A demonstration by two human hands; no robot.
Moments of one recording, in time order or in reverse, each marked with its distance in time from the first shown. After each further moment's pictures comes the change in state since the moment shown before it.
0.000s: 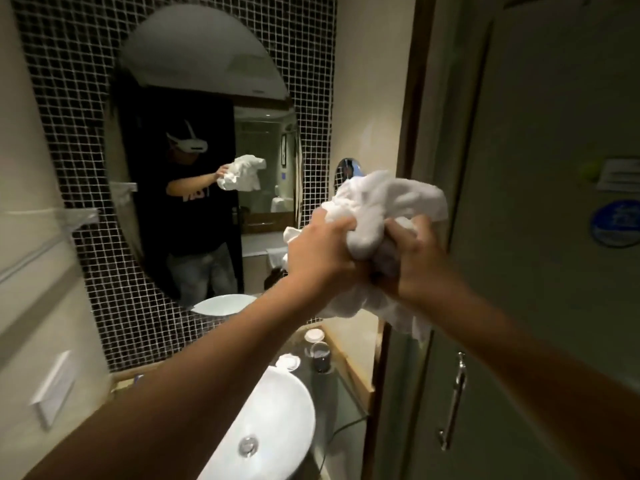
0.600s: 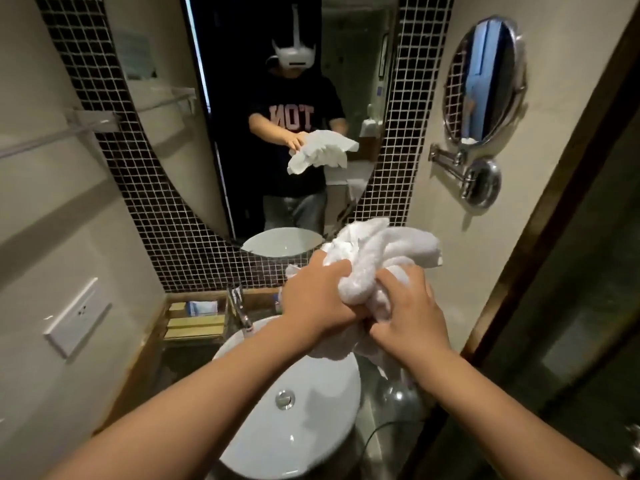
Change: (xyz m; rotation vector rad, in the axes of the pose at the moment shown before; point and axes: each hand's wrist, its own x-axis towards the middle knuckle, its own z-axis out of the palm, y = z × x) left_hand 0.008 -0.196 0.206 0.193 -0.319 -0.398; right_hand 0.023 0.098 0.301 0.162 -0.387 0.006
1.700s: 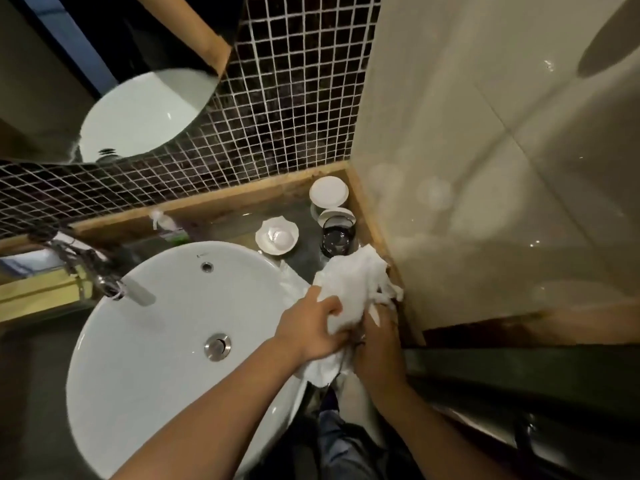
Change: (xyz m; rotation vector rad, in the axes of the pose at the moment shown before) left_hand 0.073 -0.069 0.377 -0.122 -0.756 0.009; right_hand -0.065 0.232 0.294 0.104 -0.287 0.592
